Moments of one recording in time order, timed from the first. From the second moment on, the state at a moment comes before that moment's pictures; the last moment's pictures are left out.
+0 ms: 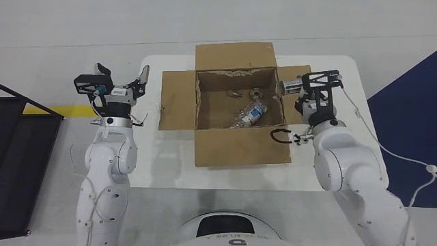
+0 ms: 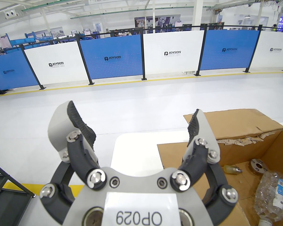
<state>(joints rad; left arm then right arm) 1.60 -1.41 -1.58 -1.92 1.45 0.02 0.05 -1.57 -1.04 1.33 -2.34 -1.39 0.41 0.90</state>
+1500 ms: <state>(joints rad) 1.60 -1.41 -1.58 -1.92 1.45 0.02 0.05 -1.43 -1.16 1.28 -1.47 -2.59 0.30 1.08</state>
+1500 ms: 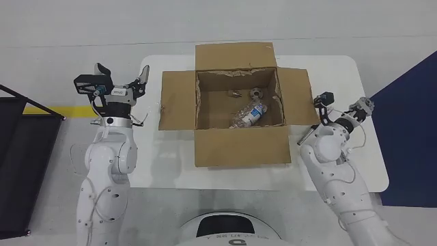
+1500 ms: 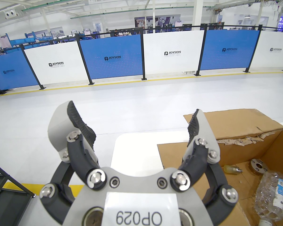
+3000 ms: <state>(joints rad) 1.60 -1.41 -1.58 -1.92 1.45 0.02 0.05 -1.37 -1.24 1.33 -1.26 -2.57 0.22 0.93</state>
